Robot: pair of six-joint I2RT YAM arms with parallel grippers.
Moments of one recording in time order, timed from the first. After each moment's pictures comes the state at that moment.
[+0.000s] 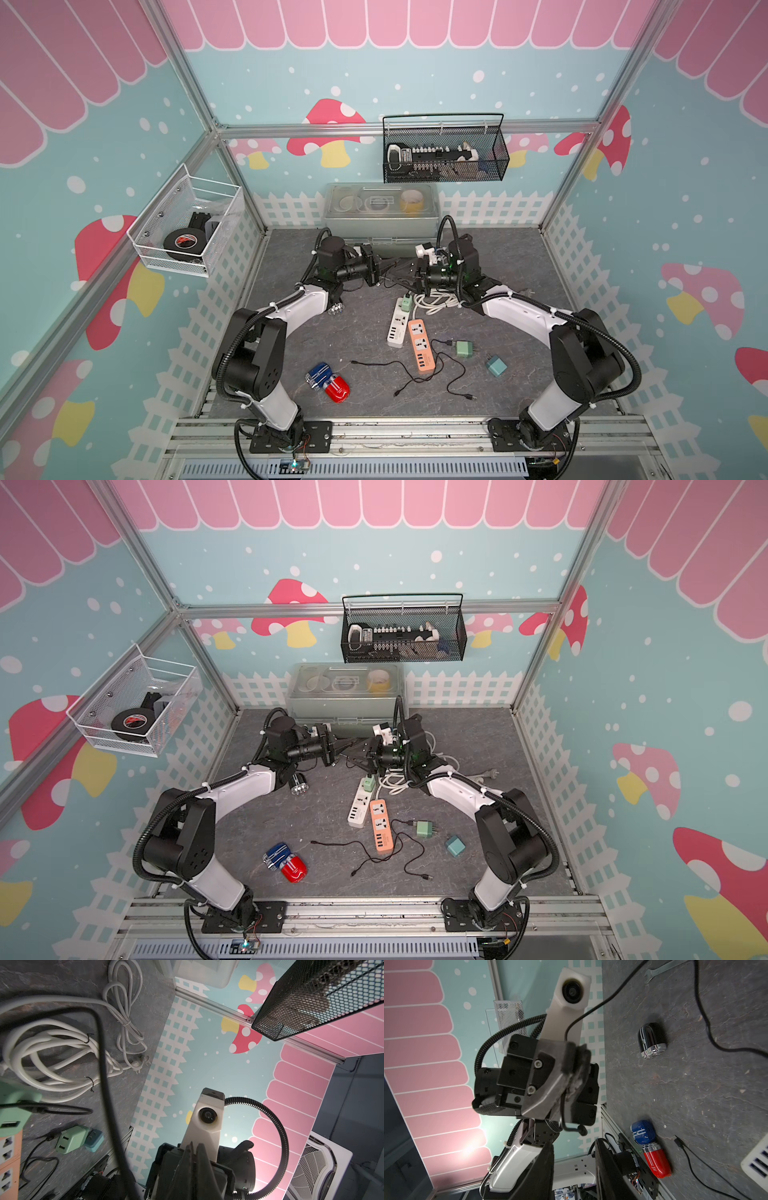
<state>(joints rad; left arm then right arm) -0.31 1.68 1.03 0.46 0.88 -1.74 0.54 1.68 1.12 0.30 -0.83 1.41</state>
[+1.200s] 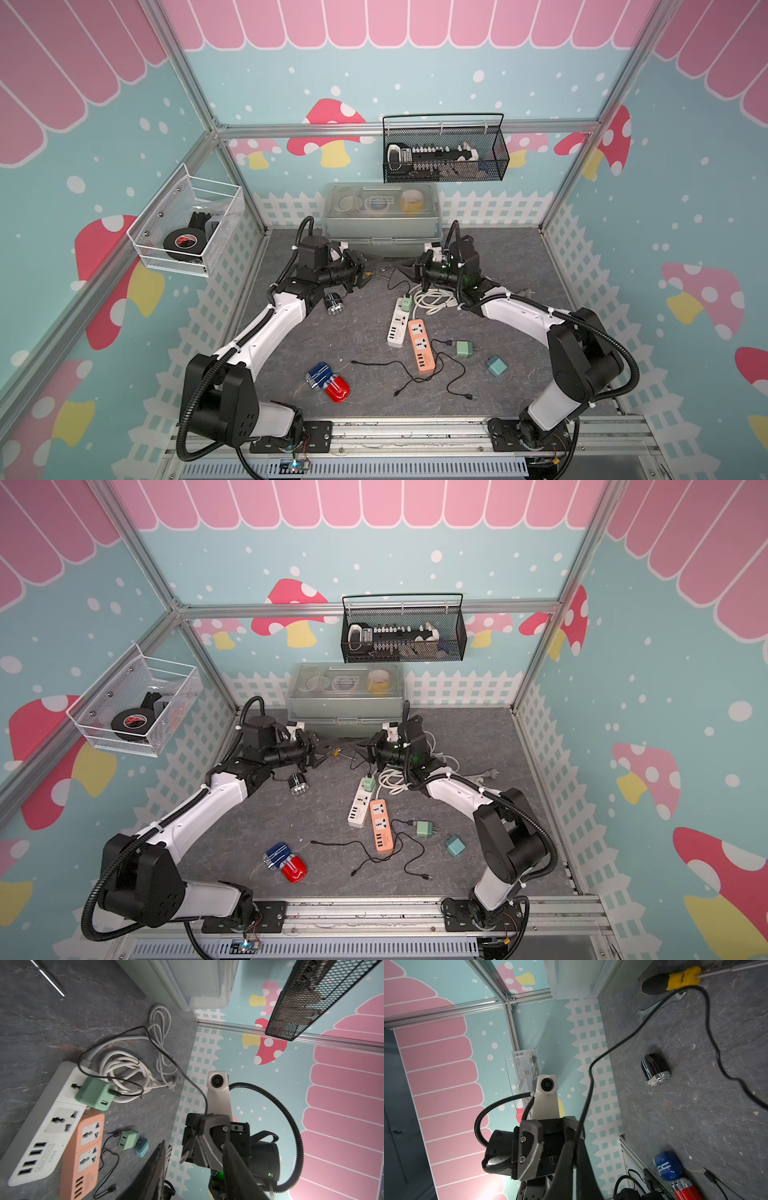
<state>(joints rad) -0.25 1.39 1.03 -0.09 0.71 -1.30 0.54 1.65 1.08 0.40 -0.61 1.63</state>
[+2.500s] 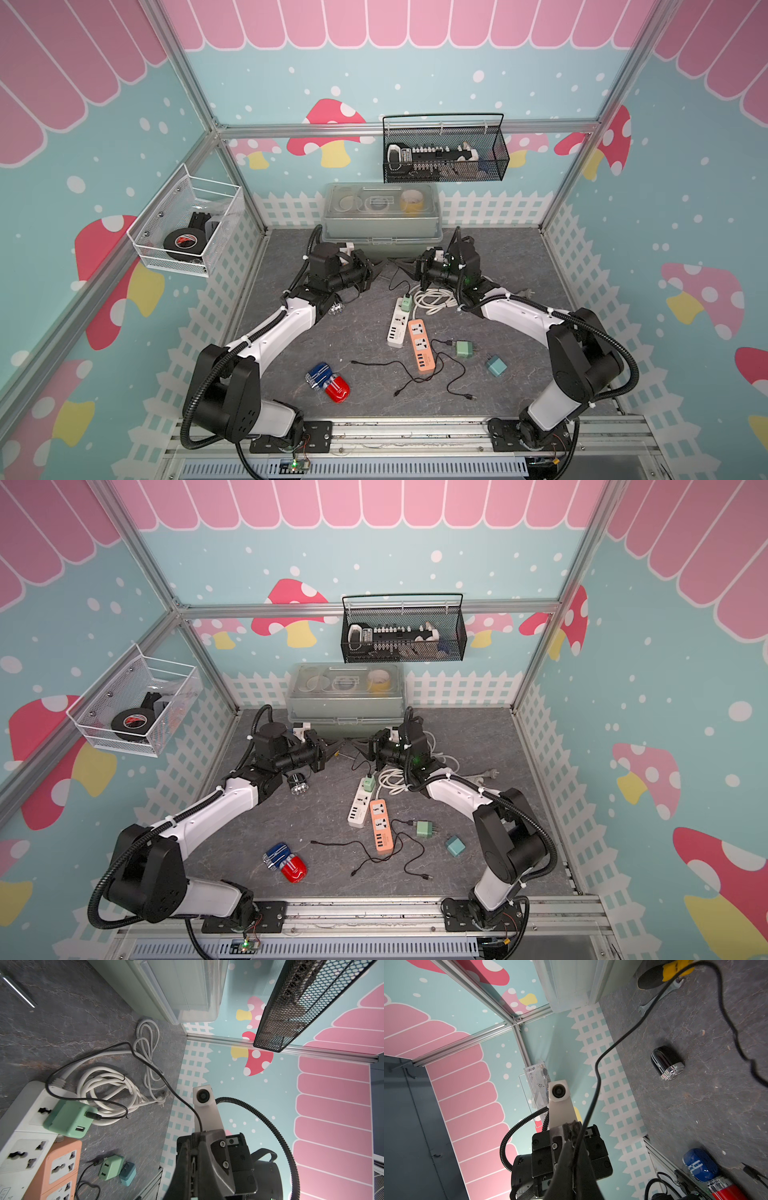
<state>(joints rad) -0.33 1.43 0.94 0.20 0.57 -1.44 0.54 1.65 1.06 0.45 -0.56 1.81</state>
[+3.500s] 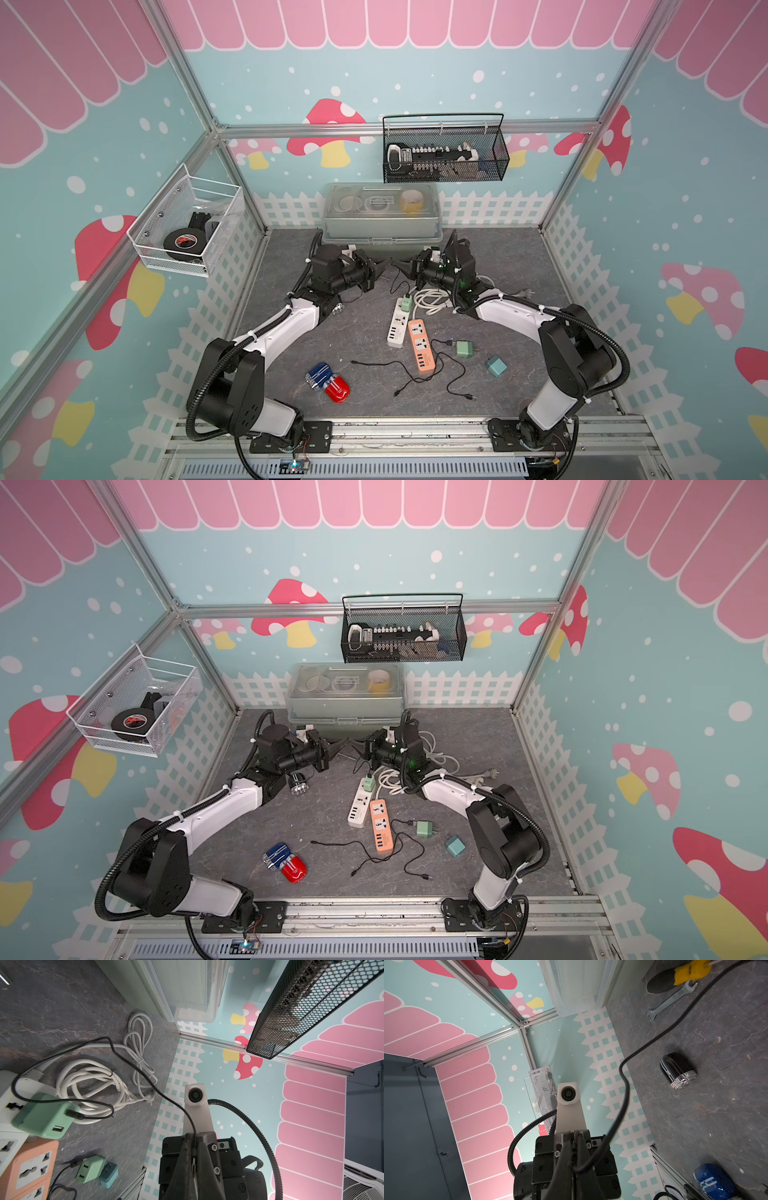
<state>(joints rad) -0.35 1.46 0.93 0.29 0.57 -1.56 0.57 1.70 1.06 0.53 -0.51 1.83</state>
